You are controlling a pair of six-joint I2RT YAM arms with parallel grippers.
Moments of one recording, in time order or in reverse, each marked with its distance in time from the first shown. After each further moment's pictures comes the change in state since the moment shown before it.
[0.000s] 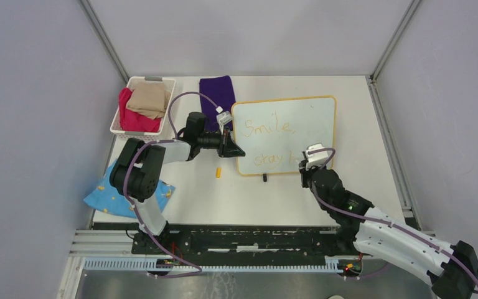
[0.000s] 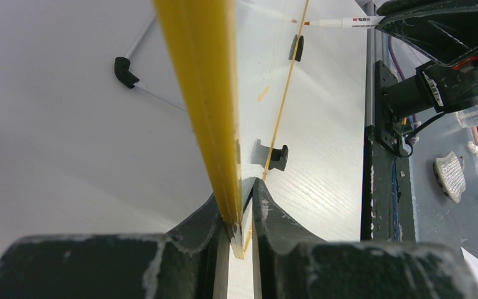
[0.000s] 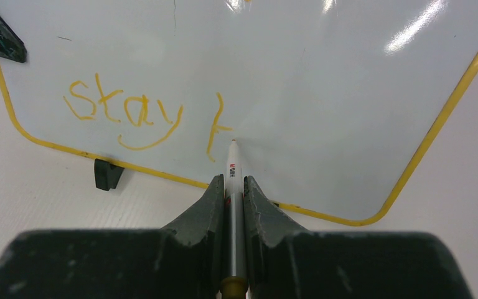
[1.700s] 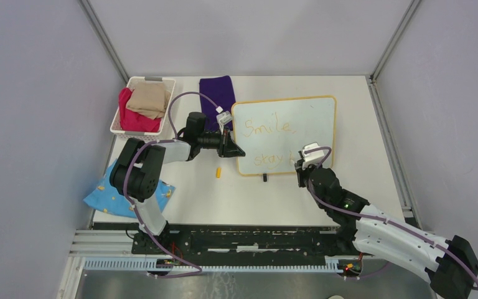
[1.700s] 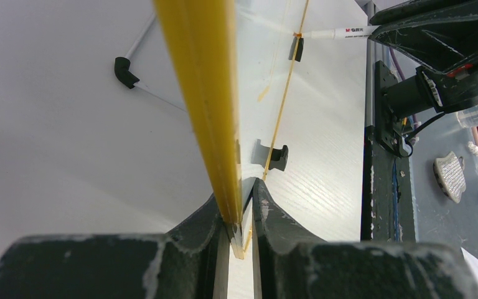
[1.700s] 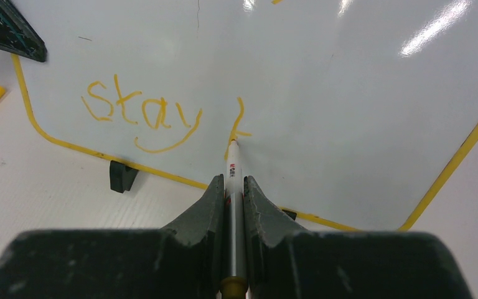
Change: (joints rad) left arm 0.000 0.000 0.000 0.000 0.000 0.000; right arm -0.006 0.050 -0.006 0.075 -0.048 -0.004
